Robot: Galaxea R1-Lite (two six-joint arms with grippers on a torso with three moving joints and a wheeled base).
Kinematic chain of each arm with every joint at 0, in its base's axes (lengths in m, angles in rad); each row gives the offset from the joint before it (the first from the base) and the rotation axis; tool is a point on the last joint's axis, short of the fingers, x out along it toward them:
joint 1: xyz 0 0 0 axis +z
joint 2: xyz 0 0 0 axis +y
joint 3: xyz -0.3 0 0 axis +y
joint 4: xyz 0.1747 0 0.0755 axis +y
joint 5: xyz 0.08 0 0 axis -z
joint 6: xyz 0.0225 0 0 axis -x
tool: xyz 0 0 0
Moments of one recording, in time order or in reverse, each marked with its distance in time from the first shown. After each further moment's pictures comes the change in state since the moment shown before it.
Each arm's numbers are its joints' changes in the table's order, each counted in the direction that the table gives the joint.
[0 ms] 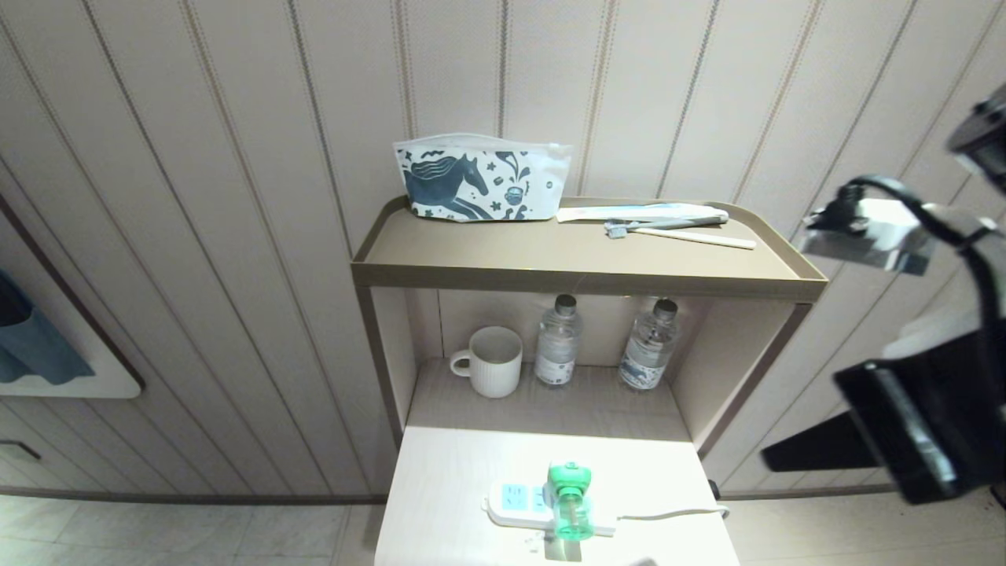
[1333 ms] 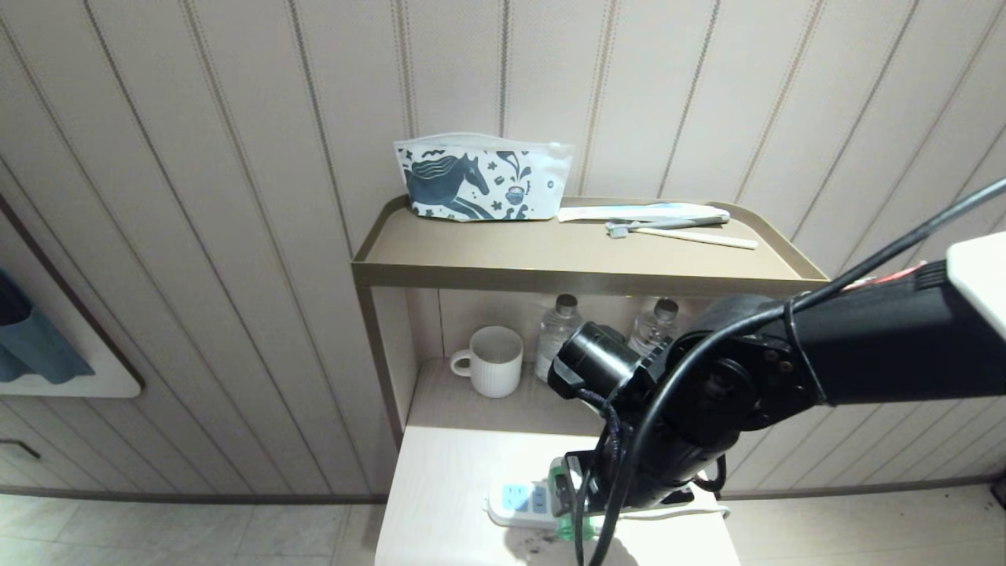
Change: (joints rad) left arm 0.000 0.000 0.000 0.000 0.000 0.002; right arm -0.090 0.485 0.303 -0.493 0.012 -0.007
